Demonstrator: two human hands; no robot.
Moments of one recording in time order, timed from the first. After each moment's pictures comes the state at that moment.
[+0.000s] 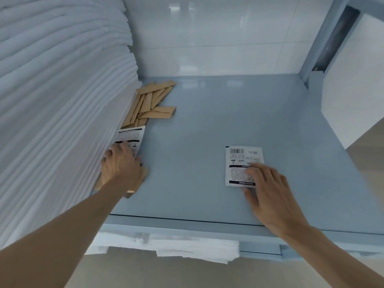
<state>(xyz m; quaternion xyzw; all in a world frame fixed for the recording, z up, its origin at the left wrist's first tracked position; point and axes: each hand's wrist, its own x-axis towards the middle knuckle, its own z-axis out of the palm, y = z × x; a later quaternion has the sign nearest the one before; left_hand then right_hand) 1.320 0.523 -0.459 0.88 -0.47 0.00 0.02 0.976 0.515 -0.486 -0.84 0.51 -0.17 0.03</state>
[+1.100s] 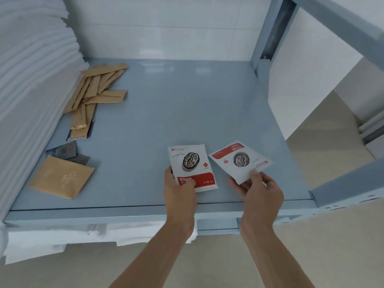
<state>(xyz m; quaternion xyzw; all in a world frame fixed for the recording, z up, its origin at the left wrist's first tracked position) 1.057 0.566 -0.475 0.65 -0.17 -0.48 0.56 0.938 0.552 -0.463 -0.12 0.62 -0.63 0.45</state>
